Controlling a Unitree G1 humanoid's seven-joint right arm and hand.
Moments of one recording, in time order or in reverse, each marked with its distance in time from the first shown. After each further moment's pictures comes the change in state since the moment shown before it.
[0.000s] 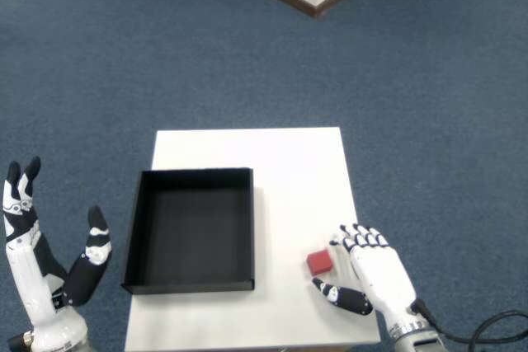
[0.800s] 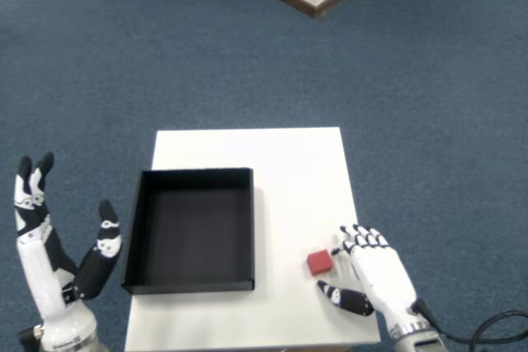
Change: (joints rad) arm 0.000 -0.006 -0.001 -0.009 0.002 0.000 0.000
